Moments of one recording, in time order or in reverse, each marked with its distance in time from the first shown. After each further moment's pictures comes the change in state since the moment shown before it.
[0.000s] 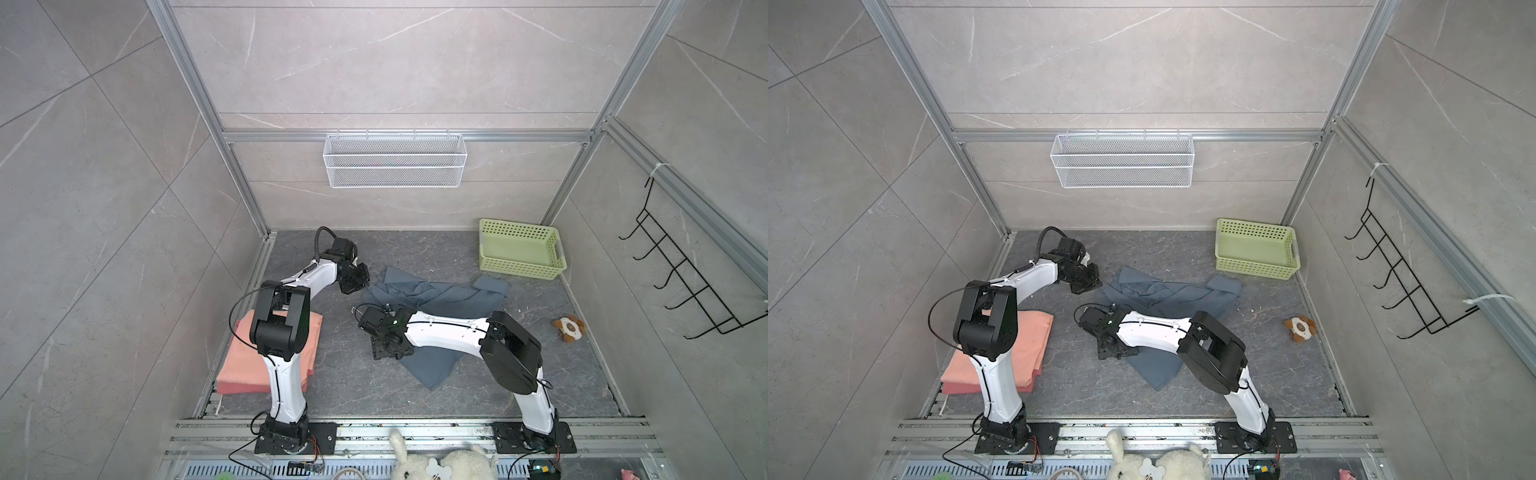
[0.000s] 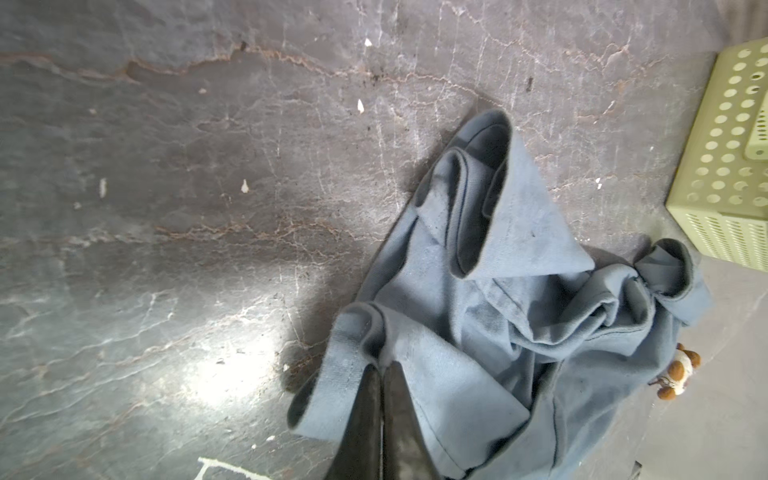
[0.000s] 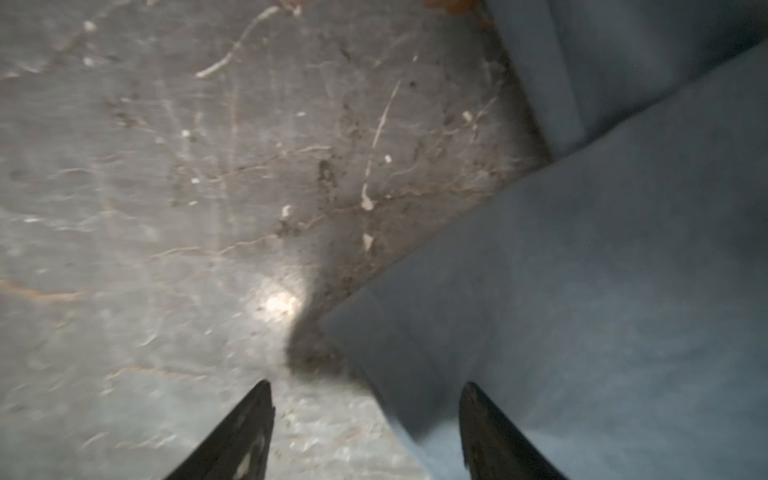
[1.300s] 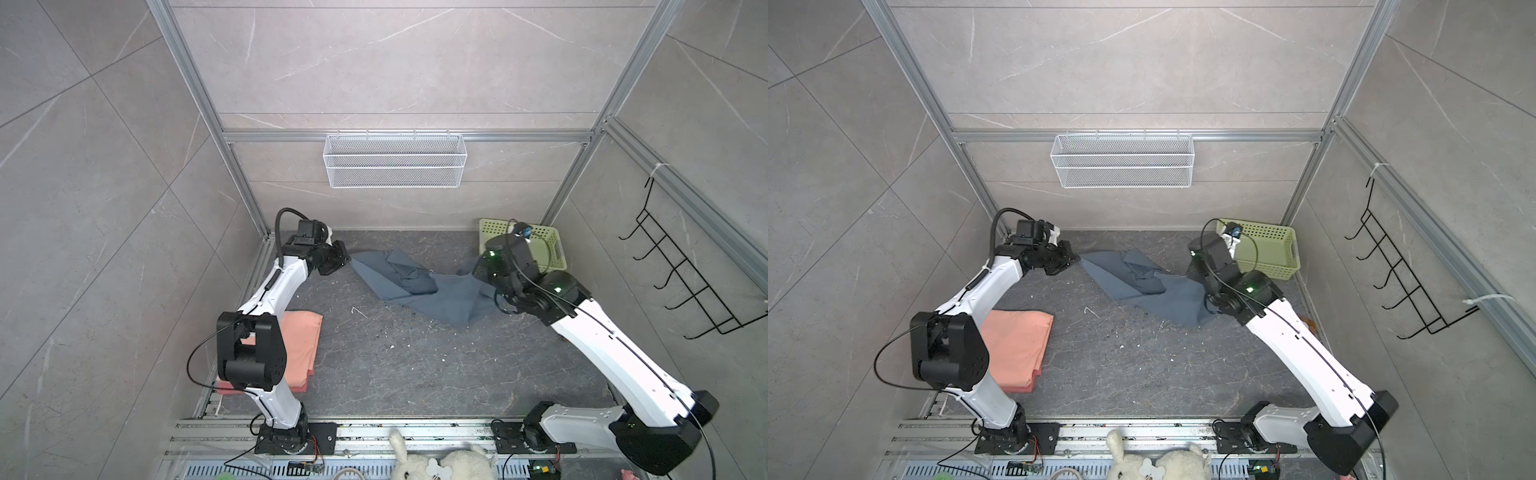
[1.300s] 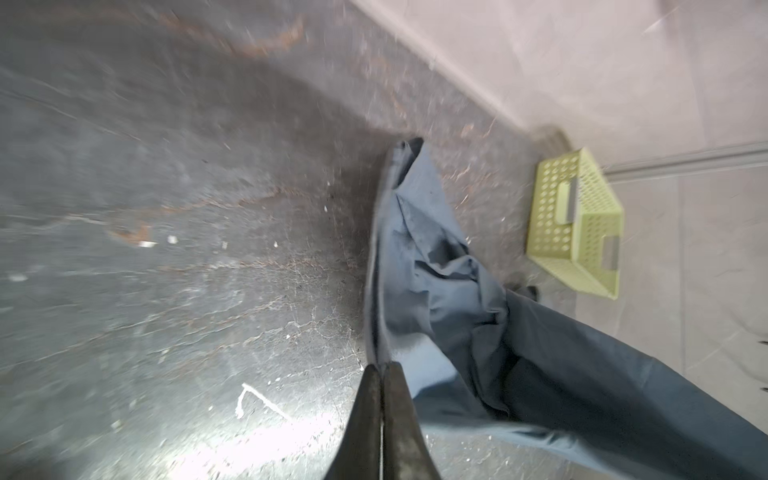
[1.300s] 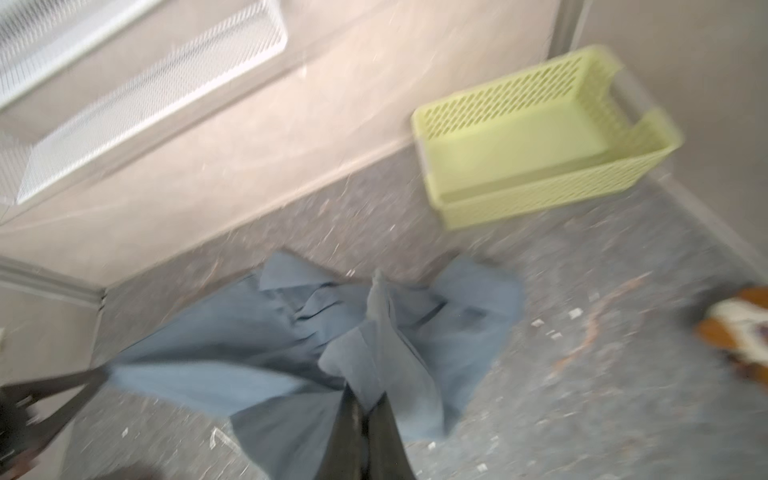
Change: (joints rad) left arm 0.155 -0.328 -0.001 -0.041 0.049 -0.011; right arm -0.477 -0.859 -0.046 -0.095 0.392 -0.122
